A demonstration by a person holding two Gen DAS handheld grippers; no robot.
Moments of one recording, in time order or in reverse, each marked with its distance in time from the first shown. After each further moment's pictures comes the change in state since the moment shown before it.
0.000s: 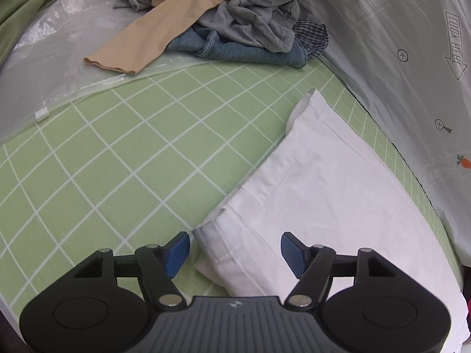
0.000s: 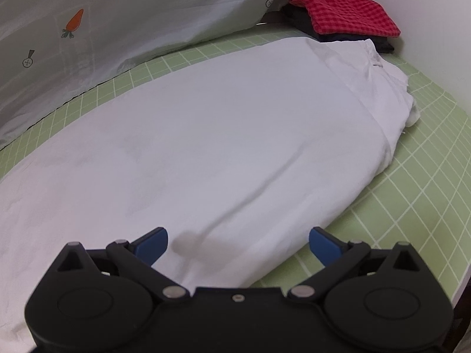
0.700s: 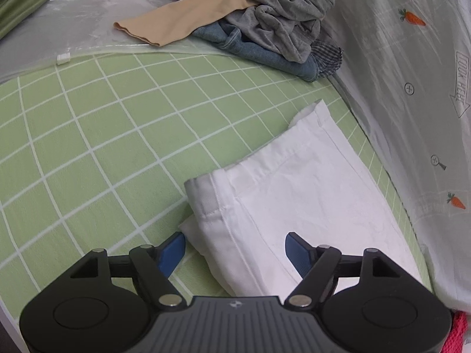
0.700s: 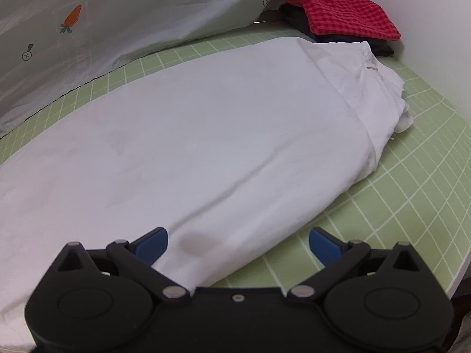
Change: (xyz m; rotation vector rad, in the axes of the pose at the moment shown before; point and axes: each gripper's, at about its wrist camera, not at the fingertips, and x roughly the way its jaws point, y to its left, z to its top) left arm 0.002 0.003 -0.038 -0.191 -0.092 -0.056; right arm -0.004 -0.025 0.007 -0.043 0.010 -0.009
